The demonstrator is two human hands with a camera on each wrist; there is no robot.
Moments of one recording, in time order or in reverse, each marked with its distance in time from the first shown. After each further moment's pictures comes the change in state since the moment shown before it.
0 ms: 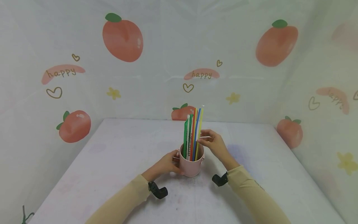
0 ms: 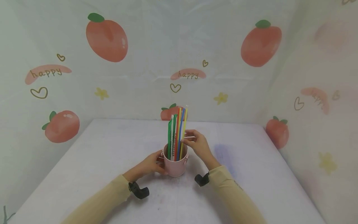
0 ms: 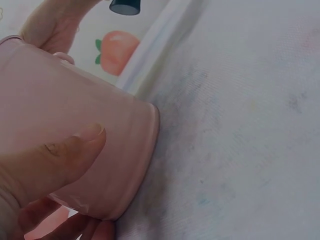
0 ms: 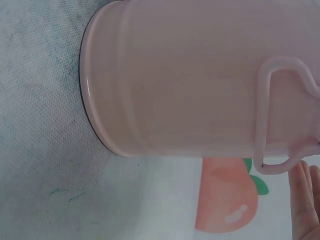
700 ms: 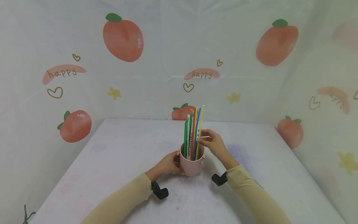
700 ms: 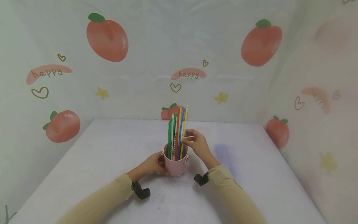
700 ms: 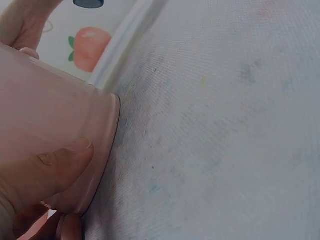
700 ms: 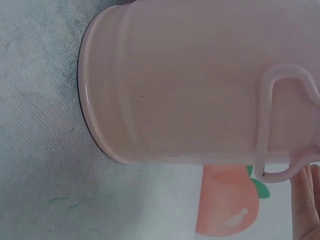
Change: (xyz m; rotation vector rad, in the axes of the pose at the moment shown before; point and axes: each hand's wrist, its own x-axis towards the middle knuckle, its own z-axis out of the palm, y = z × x) left_hand 0.004 -0.006 0.005 0.053 0.015 0.039; right_hand 0.002 0.000 0.003 -0.016 -0.008 0.065
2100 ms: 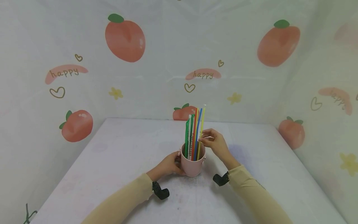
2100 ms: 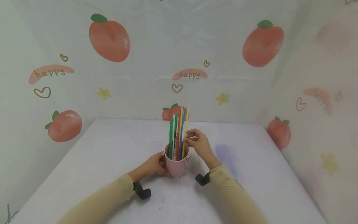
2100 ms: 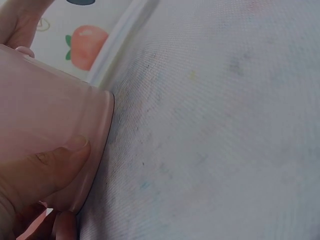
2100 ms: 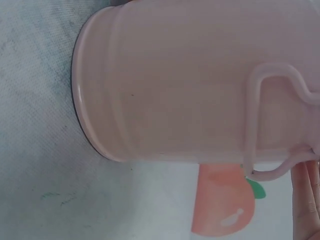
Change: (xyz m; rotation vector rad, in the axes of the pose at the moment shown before) left_hand 0.003 -0.005 0.002 -0.007 0.005 0.009; right_hand -0.001 -0.004 -0.002 0.107 0.026 -0.034
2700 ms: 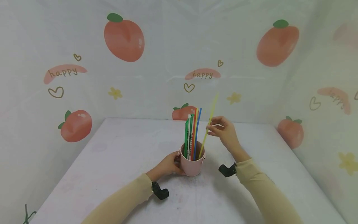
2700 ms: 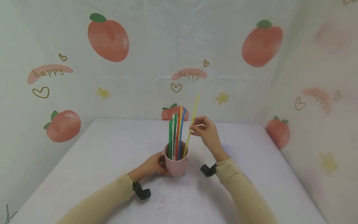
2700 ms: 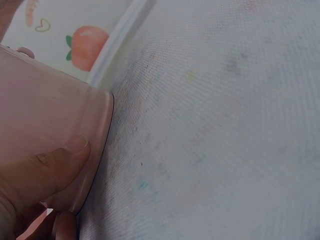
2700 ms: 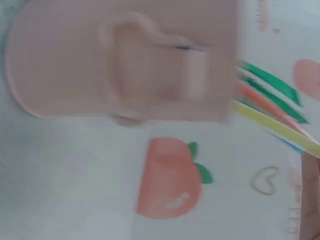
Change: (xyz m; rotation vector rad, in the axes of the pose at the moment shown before) left_hand -0.001 0.000 0.000 -0.007 -0.004 -0.010; right_hand 0.004 -0.040 -0.031 0.156 0.021 -0.210
